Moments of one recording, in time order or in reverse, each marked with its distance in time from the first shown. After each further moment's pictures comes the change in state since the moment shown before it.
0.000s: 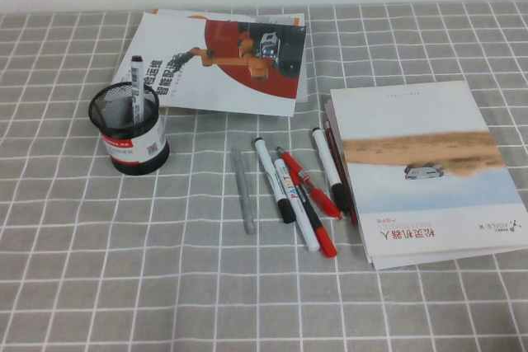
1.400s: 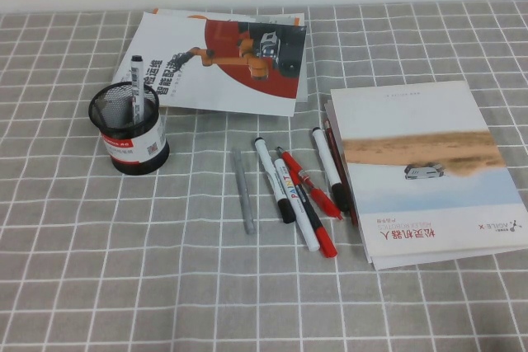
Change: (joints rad) right arm 0.133 0.000 0.000 -0.013 0.007 0.010; left arm 0.000 0.000 0.000 0.000 0.000 0.000
